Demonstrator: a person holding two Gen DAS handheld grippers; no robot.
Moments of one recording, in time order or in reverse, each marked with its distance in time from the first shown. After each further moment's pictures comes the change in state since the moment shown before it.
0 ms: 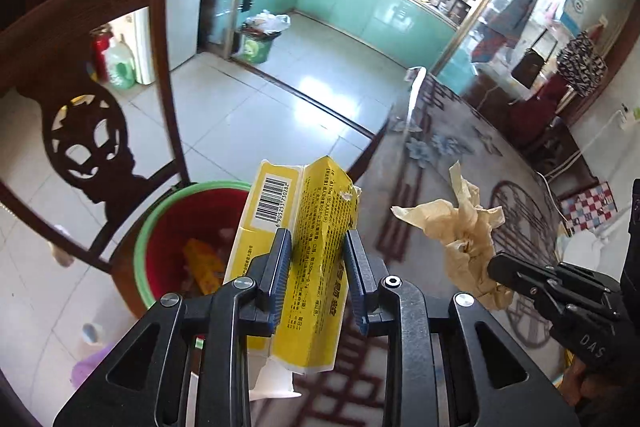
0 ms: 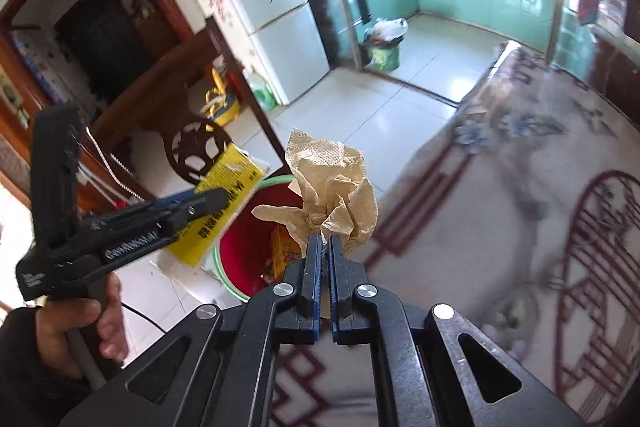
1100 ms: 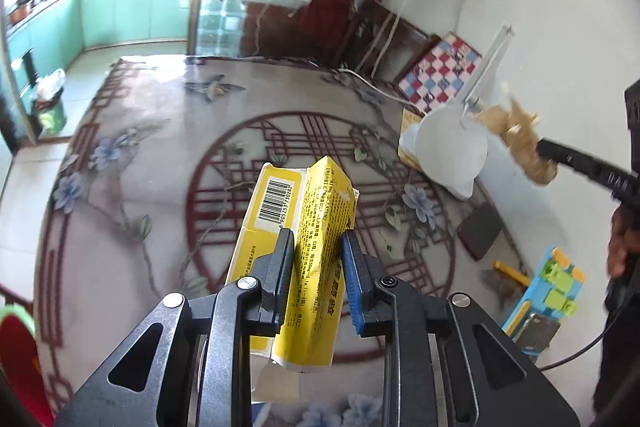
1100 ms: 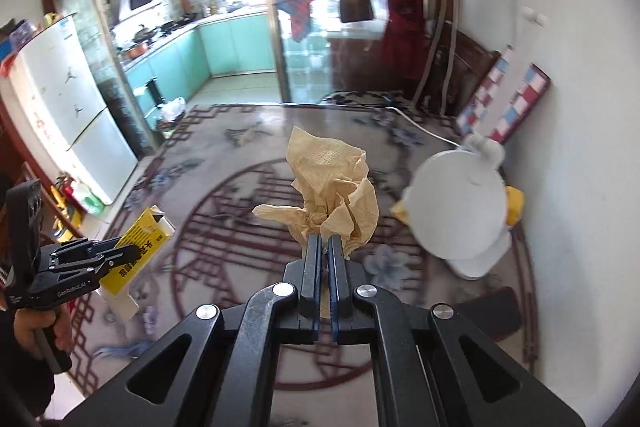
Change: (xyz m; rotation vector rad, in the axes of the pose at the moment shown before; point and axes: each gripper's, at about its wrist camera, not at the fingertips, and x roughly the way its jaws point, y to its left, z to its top) left arm 0.043 -0.357 -0.063 0.548 0.116 -0.436; right arm -0.355 -0.338 -0.127 0.387 -0.246 -0.553
